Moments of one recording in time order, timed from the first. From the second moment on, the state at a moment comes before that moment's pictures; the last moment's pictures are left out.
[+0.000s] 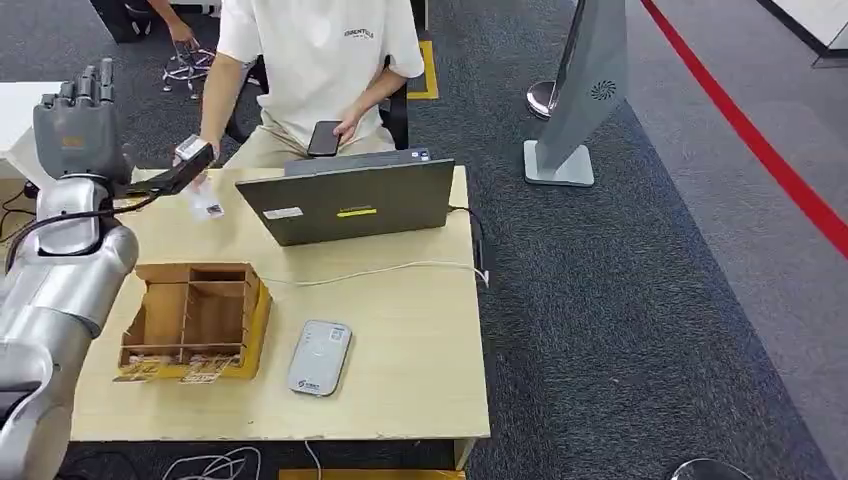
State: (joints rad) left arm -1.00 0.17 -0.23 -0.49 -1.54 0.58 0.09; right arm 0.01 -0.69 1.38 -1.09 -0.54 -0.40 0.29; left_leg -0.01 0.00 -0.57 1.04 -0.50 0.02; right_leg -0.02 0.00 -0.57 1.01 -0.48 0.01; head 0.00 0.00
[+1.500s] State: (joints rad) left arm 0.28 0.25 -0.45 -1.70 -1.57 0.69 0.09; right arm 0.18 -0.81 1.37 -1.46 -0.66 -0.69 0.35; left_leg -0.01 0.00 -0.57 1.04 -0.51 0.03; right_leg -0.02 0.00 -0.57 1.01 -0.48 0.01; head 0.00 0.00
